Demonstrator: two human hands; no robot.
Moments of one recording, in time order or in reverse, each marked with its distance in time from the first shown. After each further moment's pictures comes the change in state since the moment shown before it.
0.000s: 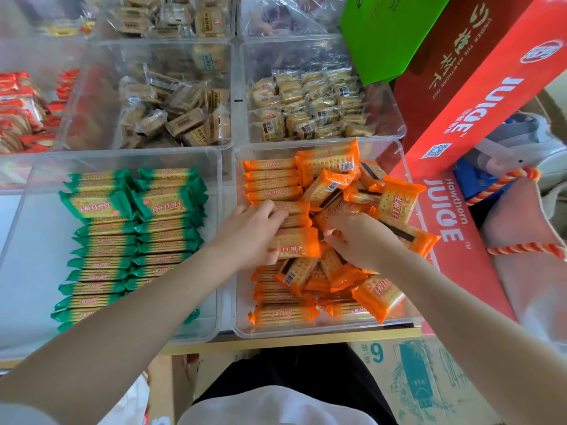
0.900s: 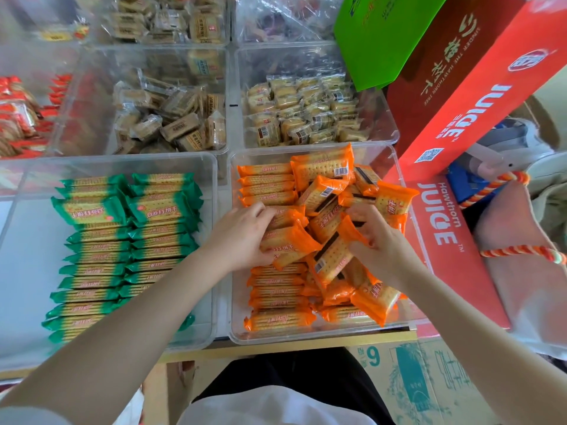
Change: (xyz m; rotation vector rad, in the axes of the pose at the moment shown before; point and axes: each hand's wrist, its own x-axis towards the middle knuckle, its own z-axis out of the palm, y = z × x) left_hand 0.003 -0.008 0.004 -0.105 0.031 -0.039; right_hand -0.035 0.018 -0.001 0.523 0.185 0.154
